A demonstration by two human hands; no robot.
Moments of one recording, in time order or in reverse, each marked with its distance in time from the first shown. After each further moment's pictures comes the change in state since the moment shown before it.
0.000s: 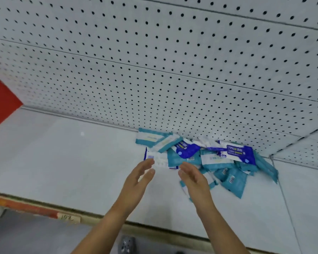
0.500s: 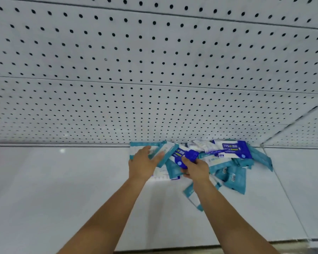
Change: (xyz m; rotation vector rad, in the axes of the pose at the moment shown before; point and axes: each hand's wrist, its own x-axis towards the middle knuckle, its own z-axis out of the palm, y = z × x) left_hand 0.155 0.019 0.006 0.648 -0.029 -0.022; right_hand 0.092 -0.023 0.025 0.184 0.401 0.273
